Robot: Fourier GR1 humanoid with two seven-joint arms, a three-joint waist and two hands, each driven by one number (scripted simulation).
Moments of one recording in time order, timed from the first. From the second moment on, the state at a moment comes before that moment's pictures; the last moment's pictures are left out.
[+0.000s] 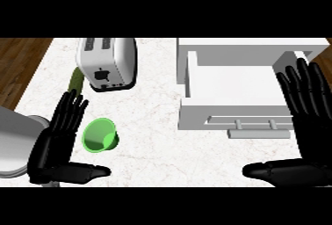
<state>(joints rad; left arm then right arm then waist) 0.07 0.05 0.03 -1.75 0.16 -0.15 -0.11 -0.09 -0.08 -0.03 -2.05 -0.11 0.09 0.12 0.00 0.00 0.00</state>
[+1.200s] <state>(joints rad) -0.02 0.10 0.14 -1.21 0.09 -0.22 -0.48 -0.09 -0.07 -0.03 -2.08 -0.13 0.10 0.15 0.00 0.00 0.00</state>
